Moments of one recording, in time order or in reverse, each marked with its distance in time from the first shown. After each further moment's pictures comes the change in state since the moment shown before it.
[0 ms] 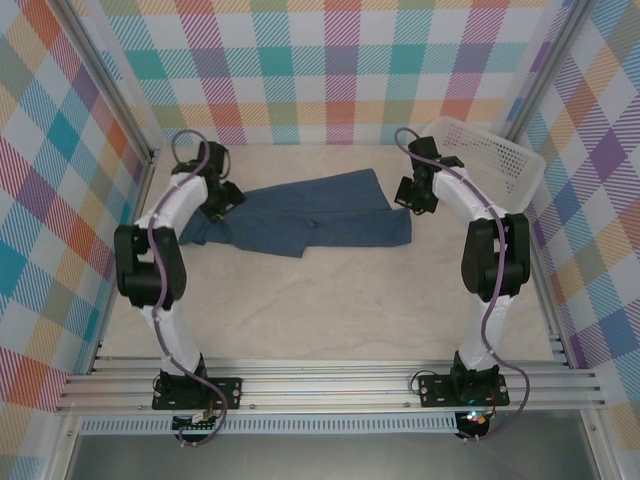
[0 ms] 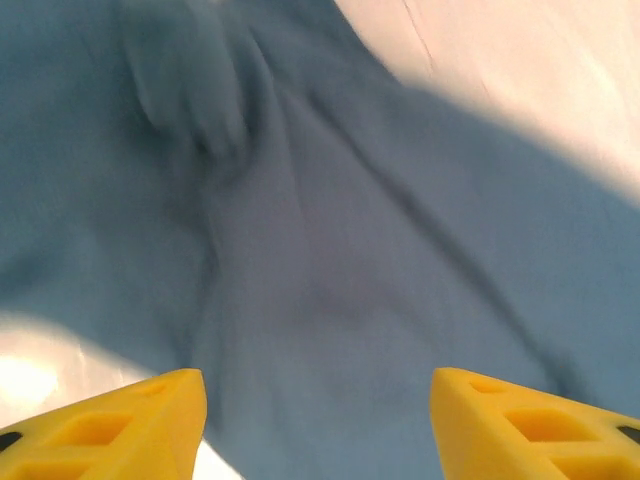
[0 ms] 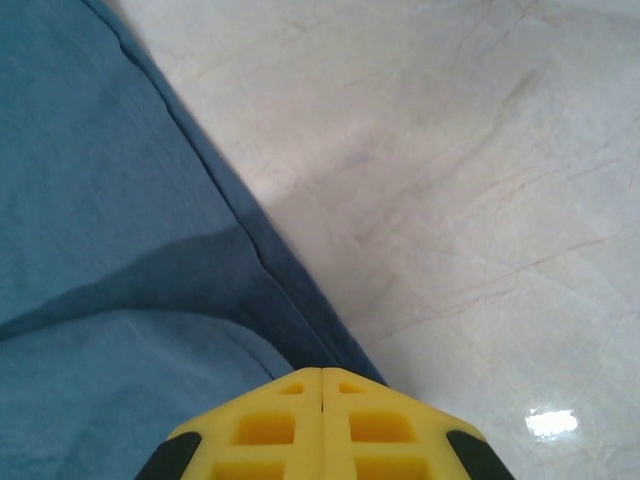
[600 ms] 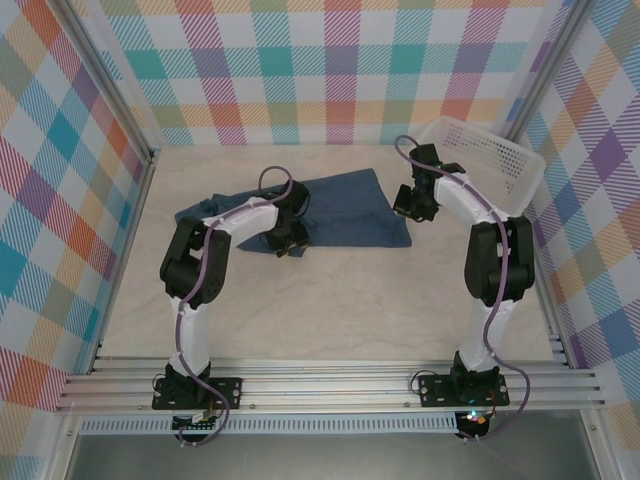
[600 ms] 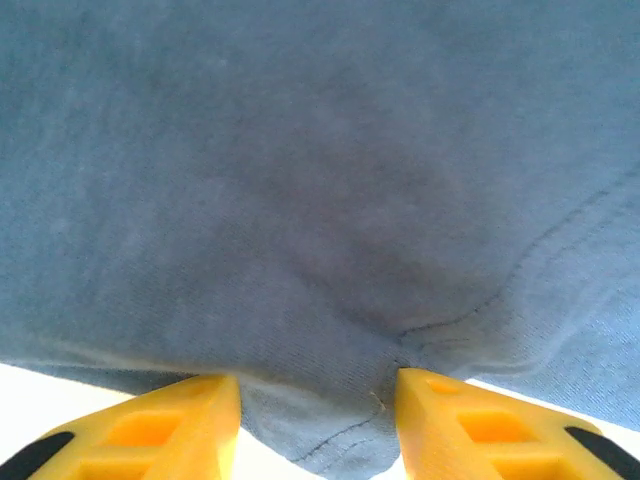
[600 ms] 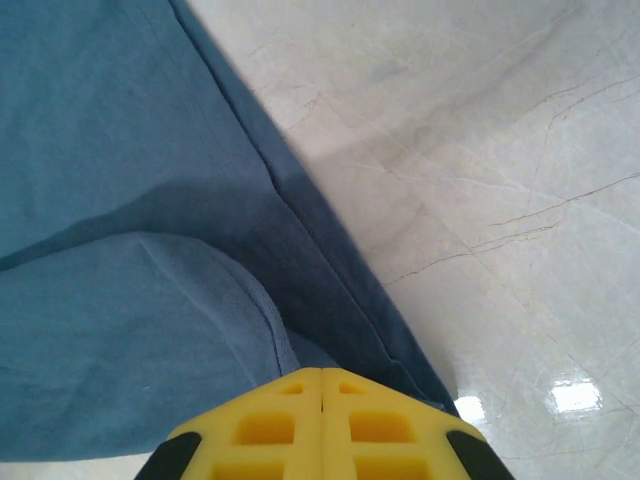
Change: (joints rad) left arm -0.365 0.189 -0.048 0.056 0.036 -0.113; right arm 0.000 -0.053 -0.093 0.021 -0.089 -0.004
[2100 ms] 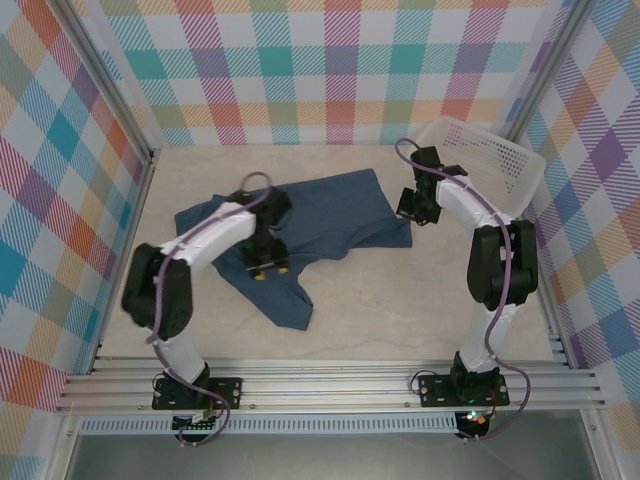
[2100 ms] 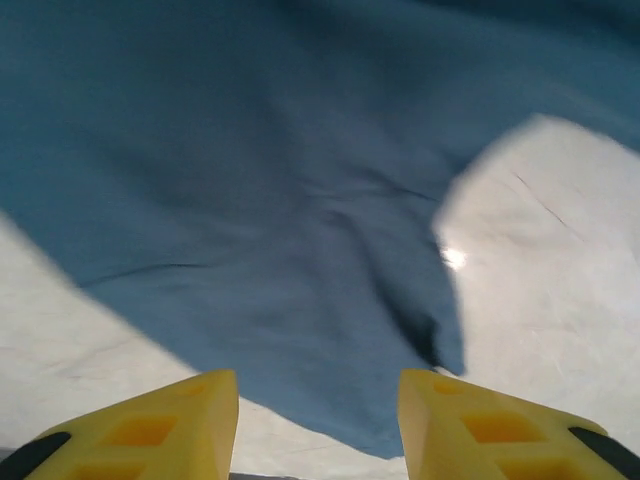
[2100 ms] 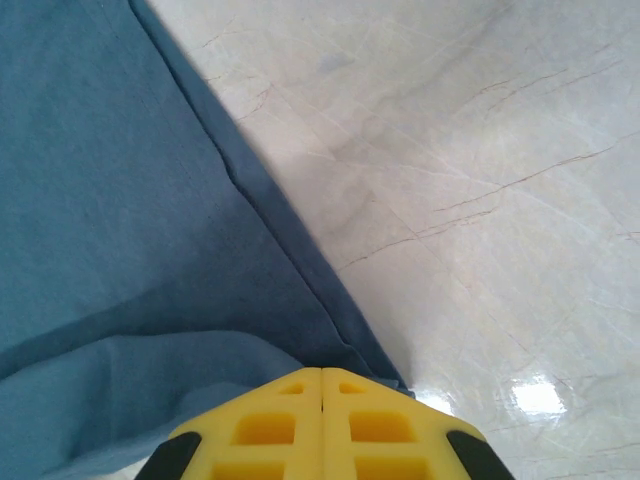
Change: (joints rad) left arm 0.053 -0.336 -0.166 -0.390 0.068 0.060; right arm 0.000 -0.037 -0.042 -0.015 0.073 -0.026
